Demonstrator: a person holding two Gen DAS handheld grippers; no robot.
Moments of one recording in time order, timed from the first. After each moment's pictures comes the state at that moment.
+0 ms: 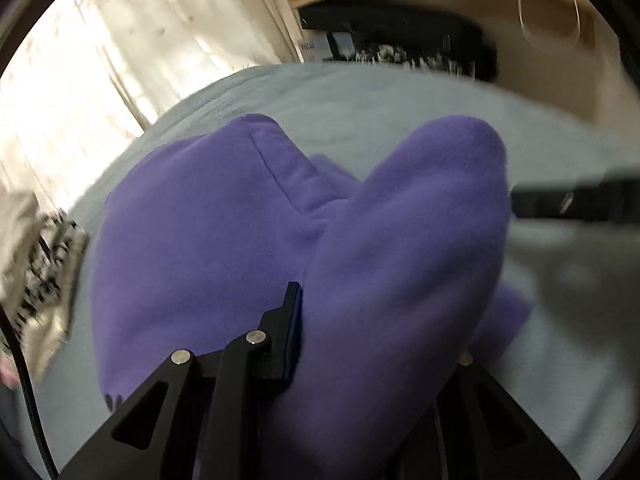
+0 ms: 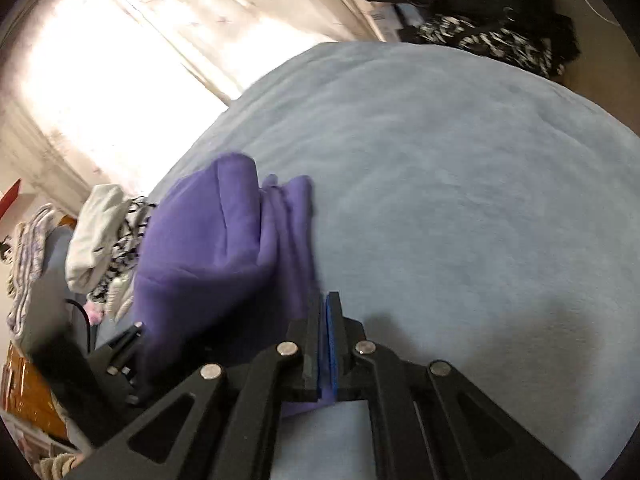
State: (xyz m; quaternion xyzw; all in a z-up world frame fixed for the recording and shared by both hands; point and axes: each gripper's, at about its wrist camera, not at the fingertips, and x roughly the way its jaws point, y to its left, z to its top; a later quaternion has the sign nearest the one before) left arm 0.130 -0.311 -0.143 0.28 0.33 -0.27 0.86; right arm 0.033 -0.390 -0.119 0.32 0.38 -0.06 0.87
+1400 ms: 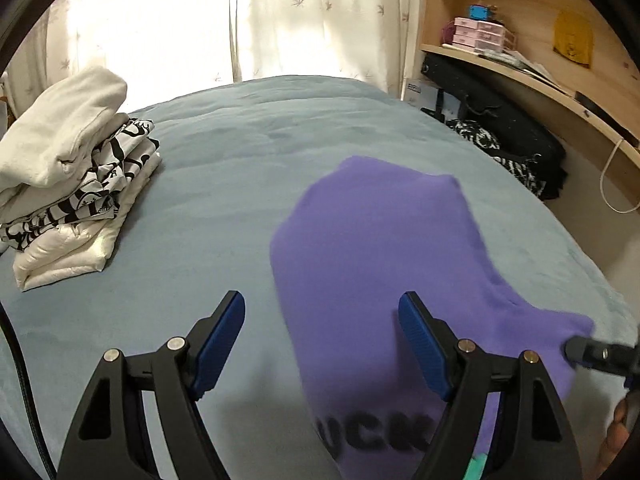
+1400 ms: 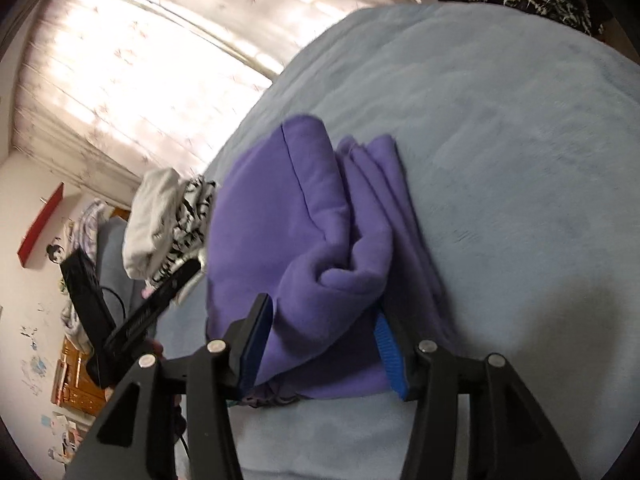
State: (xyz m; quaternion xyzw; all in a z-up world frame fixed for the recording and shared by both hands) left arm 0.213 -0.153 -0.078 0.05 0.37 -0.20 0.90; right arm 0.058 -0.356 -0.109 0.39 0.39 0.05 0.83
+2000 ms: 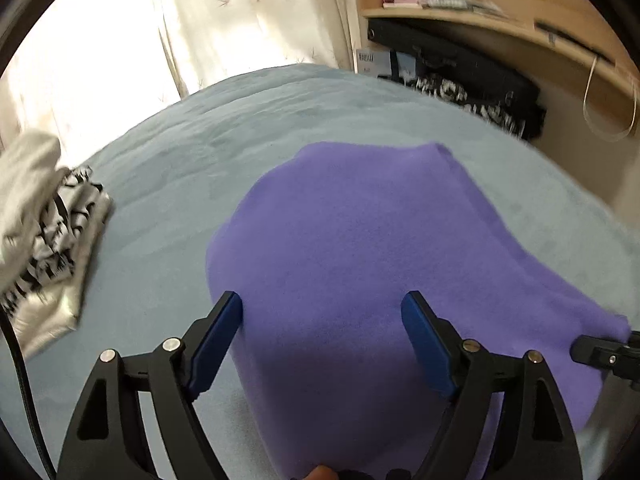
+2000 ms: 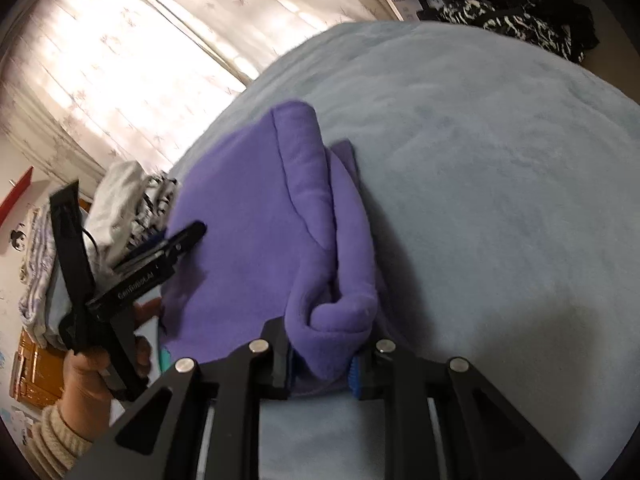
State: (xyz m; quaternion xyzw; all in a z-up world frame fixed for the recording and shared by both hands) left arm 0.220 -0.240 -0.103 0.17 0.37 -0.25 0.88; right arm 0.040 -0.355 -0.123 0.33 0.40 -0.02 0.86
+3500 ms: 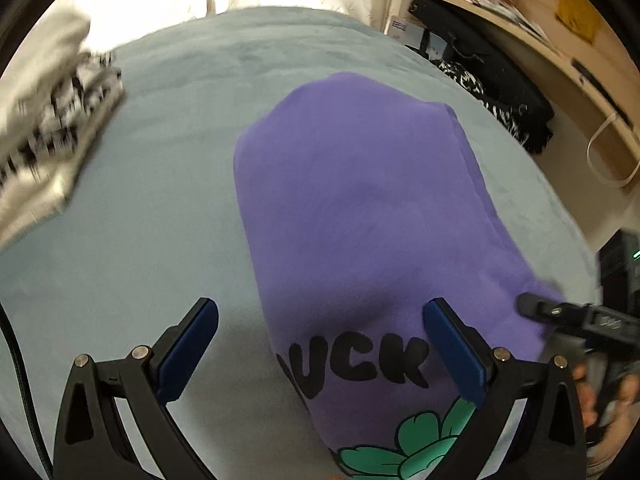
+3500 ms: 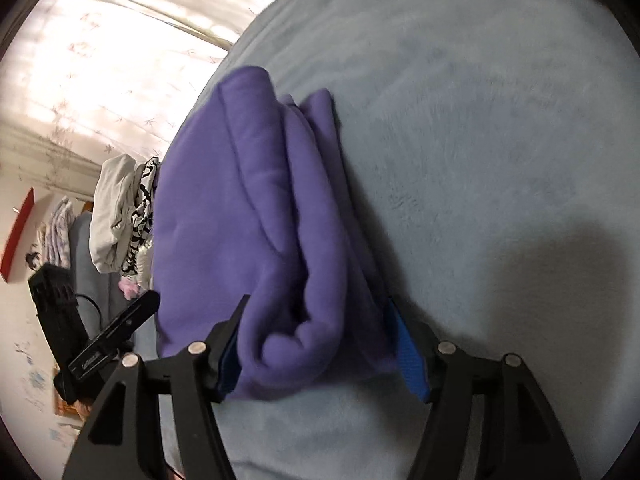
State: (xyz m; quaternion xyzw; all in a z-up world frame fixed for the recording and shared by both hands) left arm 0.205 -0.163 -0.108 0.03 0.50 -0.25 0.83; right arm 0.066 -0.392 -0.158 0.40 0.47 0.03 0.79
